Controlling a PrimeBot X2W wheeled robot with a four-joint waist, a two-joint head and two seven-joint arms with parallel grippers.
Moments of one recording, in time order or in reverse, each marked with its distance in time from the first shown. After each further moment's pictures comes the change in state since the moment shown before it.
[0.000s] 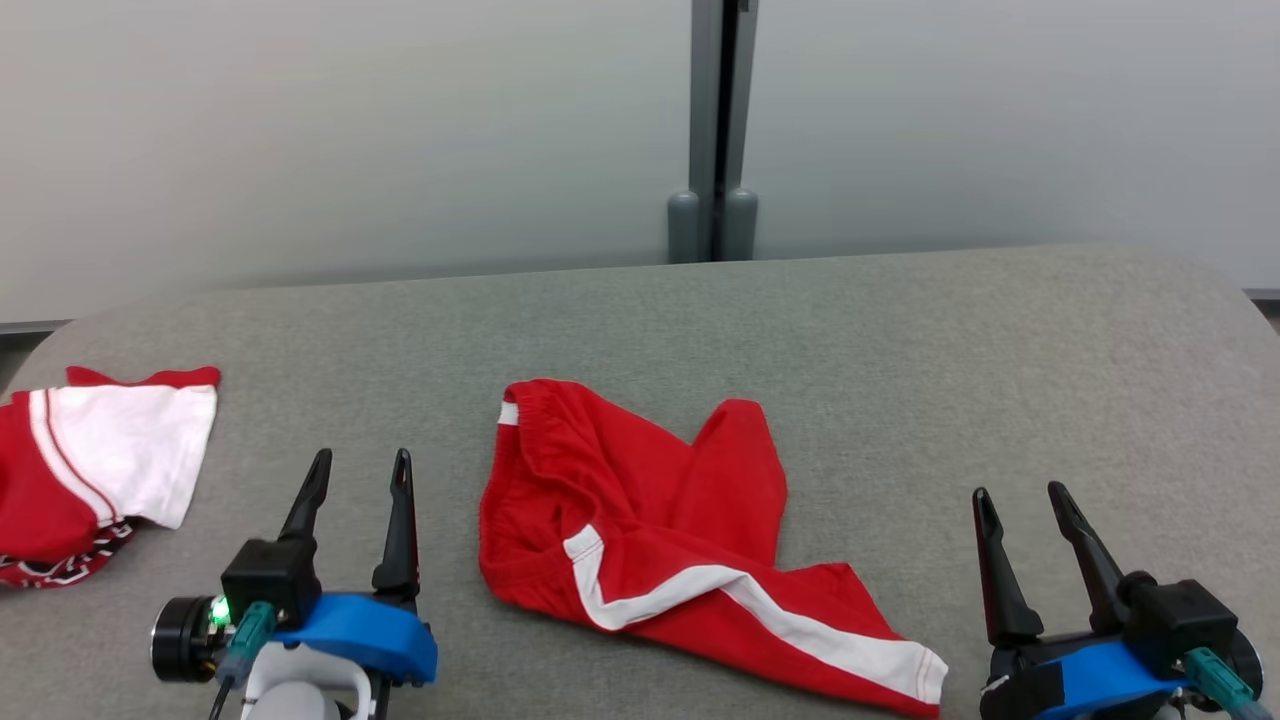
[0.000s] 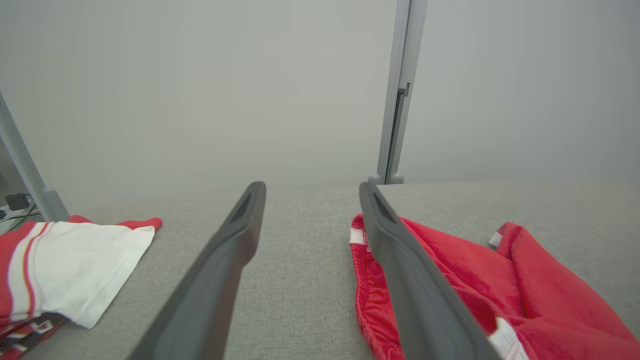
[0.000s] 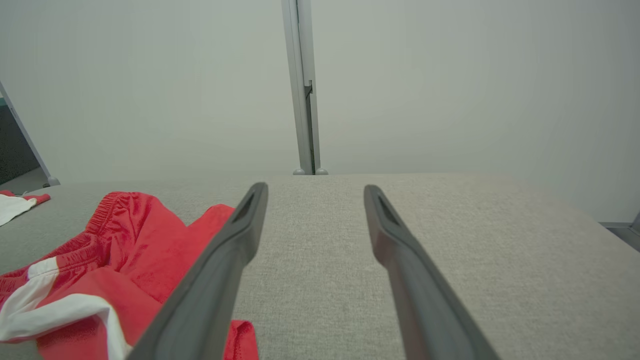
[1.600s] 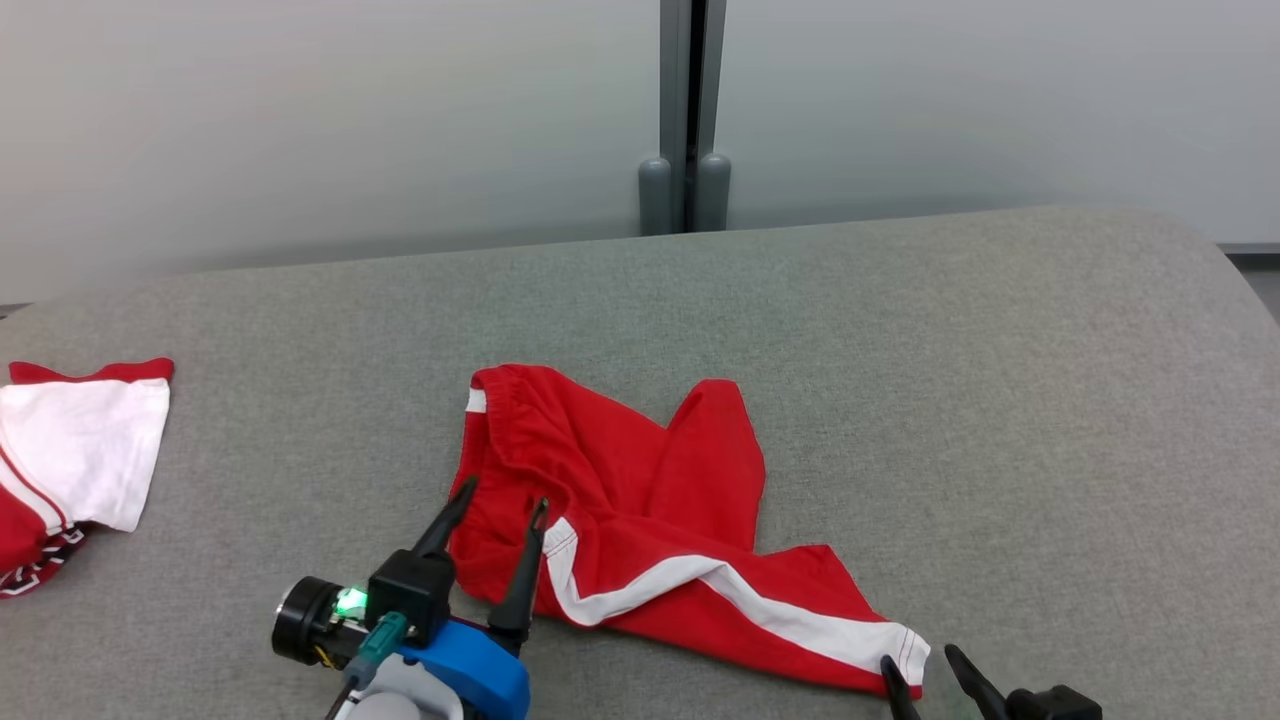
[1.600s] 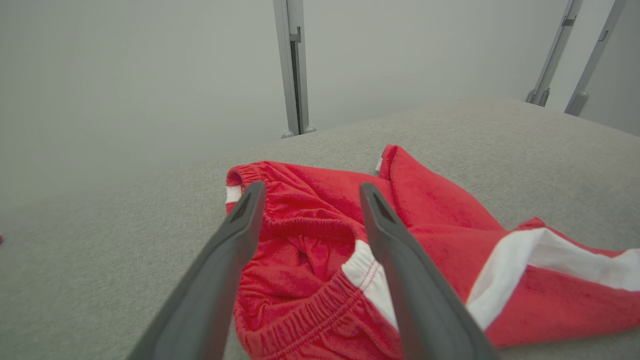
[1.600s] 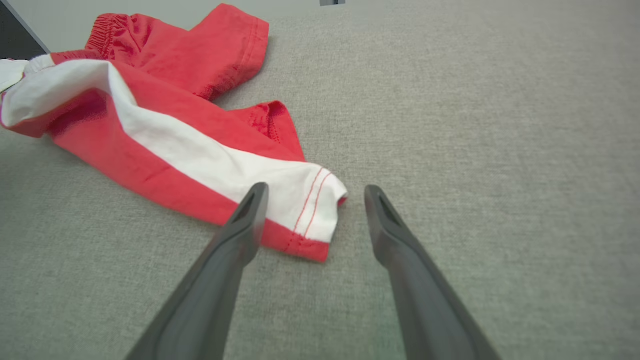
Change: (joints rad) left arm -0.005 -0.031 -0.151 0.045 0.091 -0.111 0.002; right arm 0.092 0.000 0.146 0.233 0.037 0.000 0.021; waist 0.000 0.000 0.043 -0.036
